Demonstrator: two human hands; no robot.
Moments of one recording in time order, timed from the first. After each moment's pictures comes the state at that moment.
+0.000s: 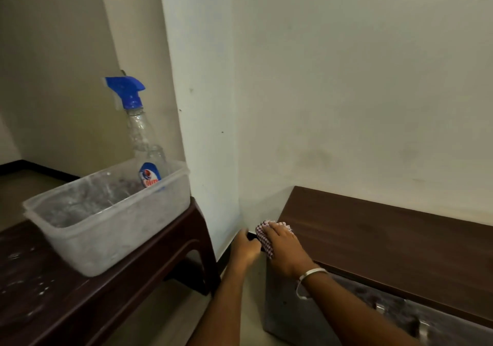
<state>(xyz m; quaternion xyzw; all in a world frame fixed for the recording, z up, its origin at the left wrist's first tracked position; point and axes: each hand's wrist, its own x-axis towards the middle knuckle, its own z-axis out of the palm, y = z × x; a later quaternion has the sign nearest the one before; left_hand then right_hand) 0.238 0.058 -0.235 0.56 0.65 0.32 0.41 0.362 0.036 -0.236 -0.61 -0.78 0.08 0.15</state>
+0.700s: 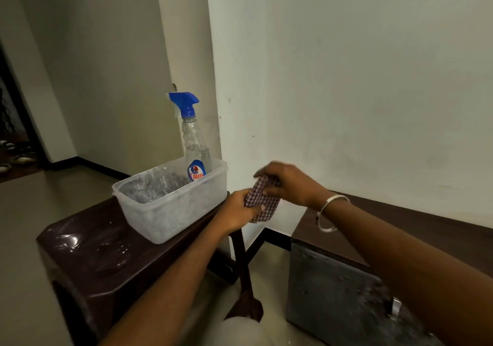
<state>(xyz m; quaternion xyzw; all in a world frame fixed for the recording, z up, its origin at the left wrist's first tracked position) 0.140 0.005 -0.121 0.70 0.48 0.40 0.35 0.320 0.019 -0.060 -0.39 -0.88 0.03 0.25</state>
